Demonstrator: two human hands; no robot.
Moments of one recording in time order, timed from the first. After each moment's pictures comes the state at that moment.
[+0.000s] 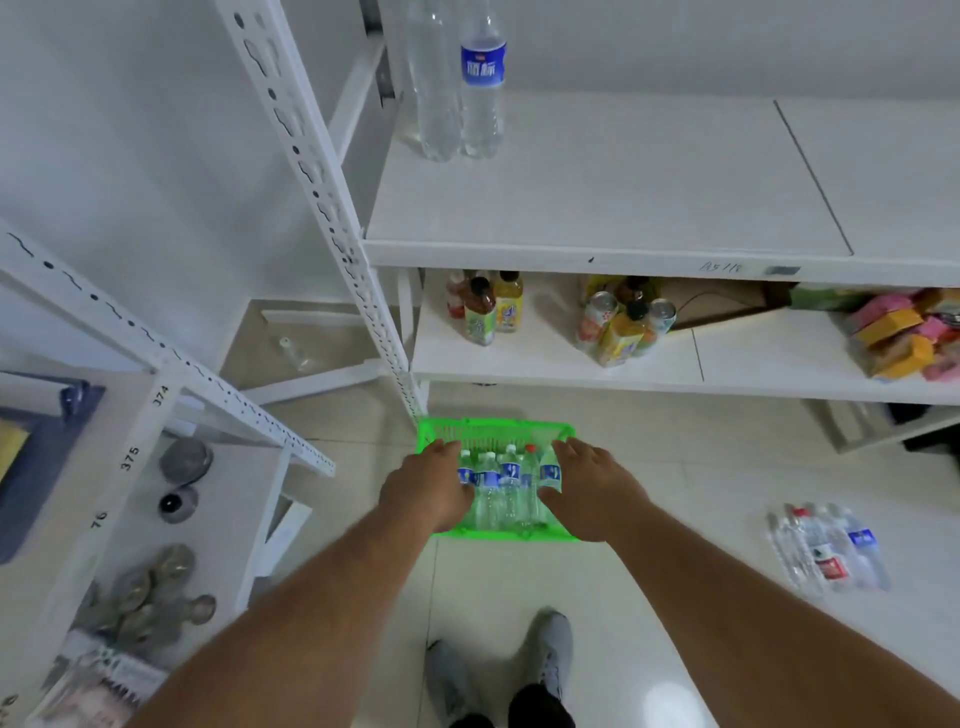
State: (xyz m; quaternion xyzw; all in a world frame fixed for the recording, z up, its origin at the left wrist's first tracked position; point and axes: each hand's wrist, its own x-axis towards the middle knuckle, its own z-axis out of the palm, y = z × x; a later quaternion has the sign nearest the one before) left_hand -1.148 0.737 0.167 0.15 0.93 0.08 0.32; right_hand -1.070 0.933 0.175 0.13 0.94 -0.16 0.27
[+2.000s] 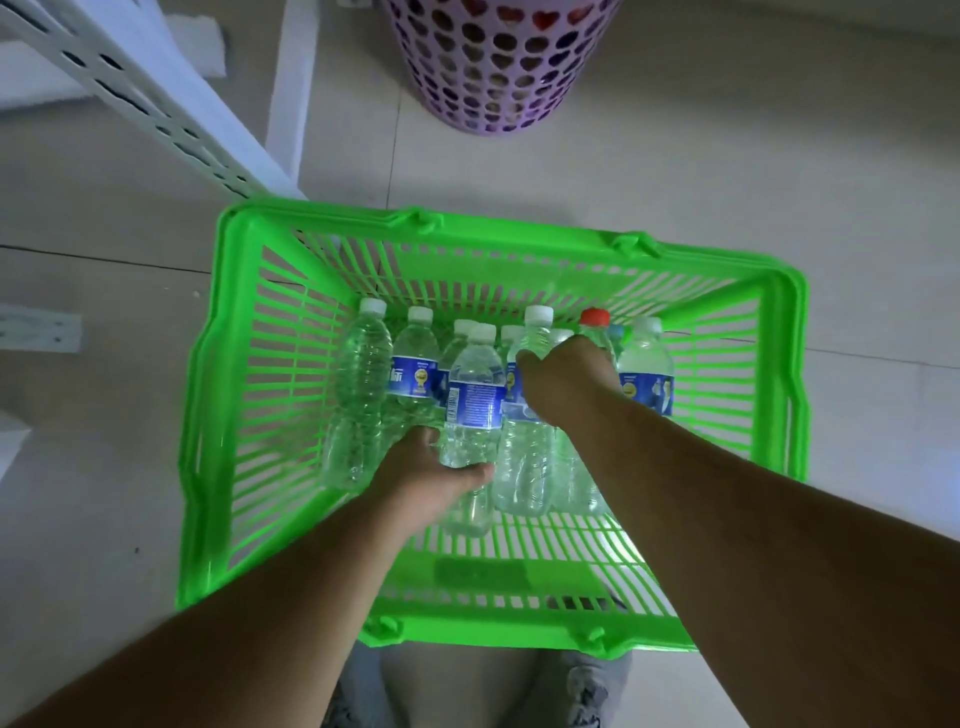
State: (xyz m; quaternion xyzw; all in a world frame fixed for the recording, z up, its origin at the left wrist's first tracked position) left_hand -1.240 0.792 -0.541 -0.15 0.79 0.30 0.52; right_hand -1.279 0.970 -0.524 0.41 0.79 -0.30 0.34
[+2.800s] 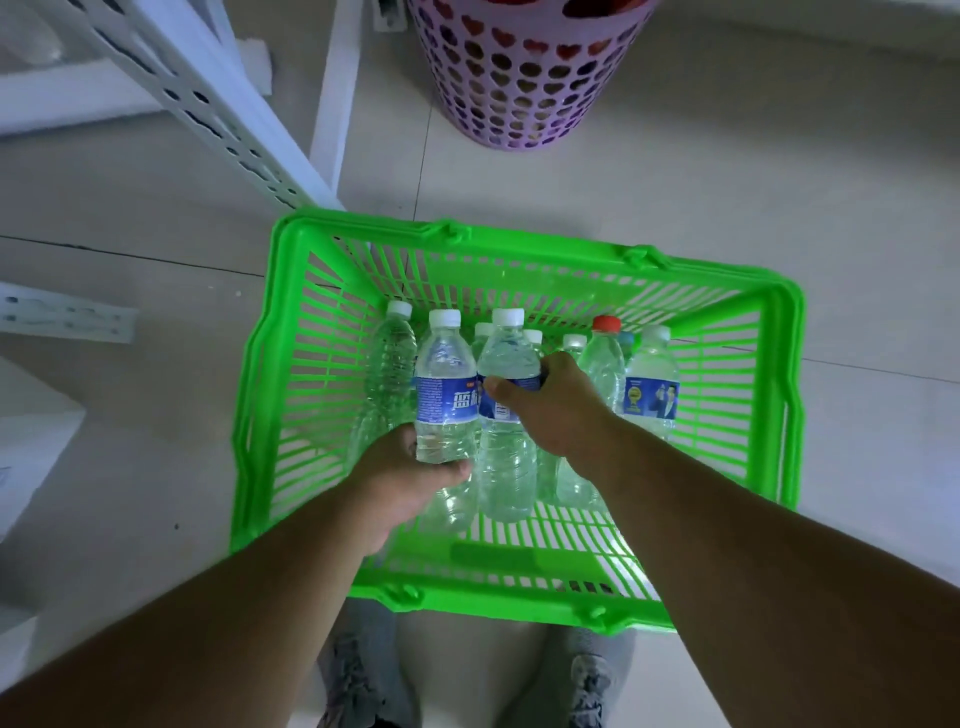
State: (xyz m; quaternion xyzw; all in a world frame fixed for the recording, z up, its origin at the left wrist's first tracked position) left_hand -1.244 0.760 -0.507 -0.21 0.76 0.35 0.50; right_hand -1.256 0.951 -0.503 0.37 0.73 -0.49 0.31
